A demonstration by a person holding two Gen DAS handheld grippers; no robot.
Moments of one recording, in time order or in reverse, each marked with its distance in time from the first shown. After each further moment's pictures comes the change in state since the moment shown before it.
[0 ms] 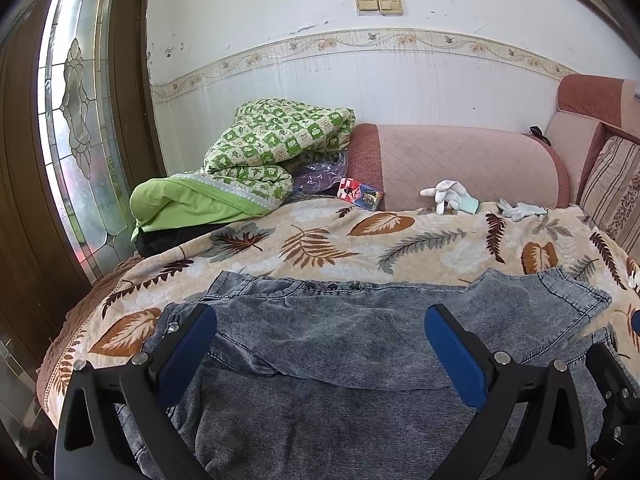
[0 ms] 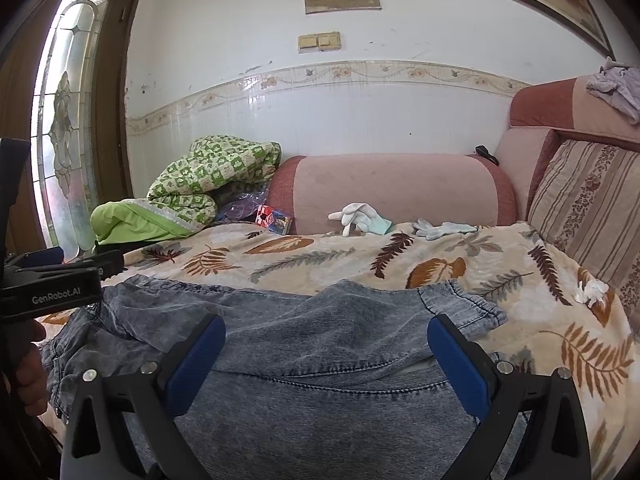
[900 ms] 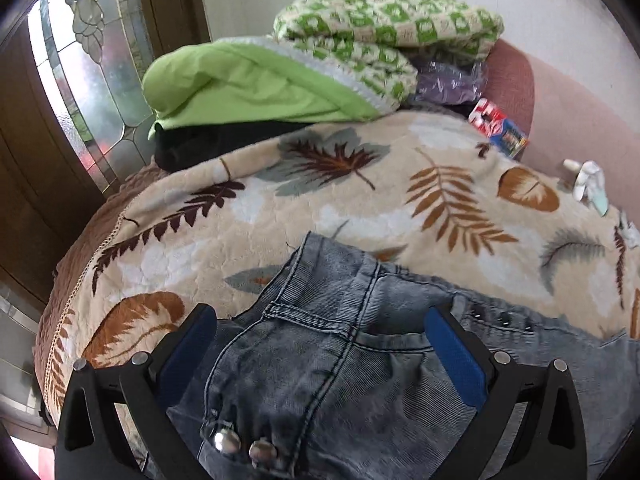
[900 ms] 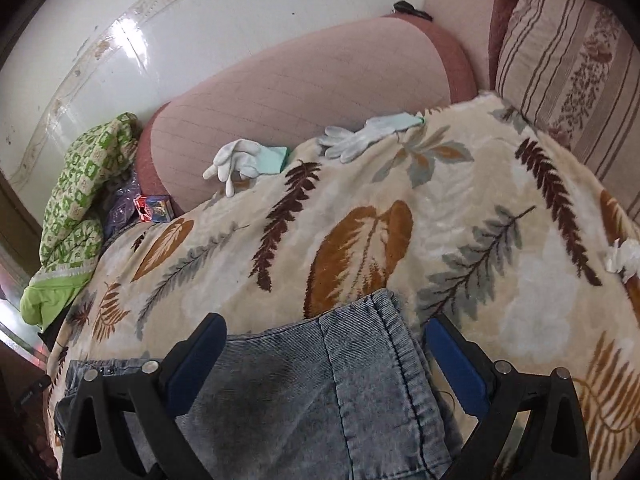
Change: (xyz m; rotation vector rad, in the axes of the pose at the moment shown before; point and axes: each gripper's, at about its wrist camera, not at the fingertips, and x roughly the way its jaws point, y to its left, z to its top) left arm 0.211 0.121 0.032 -0.192 0.470 0.157; right arm 0.208 -0.171 0.066 0.377 0.453 -0.115
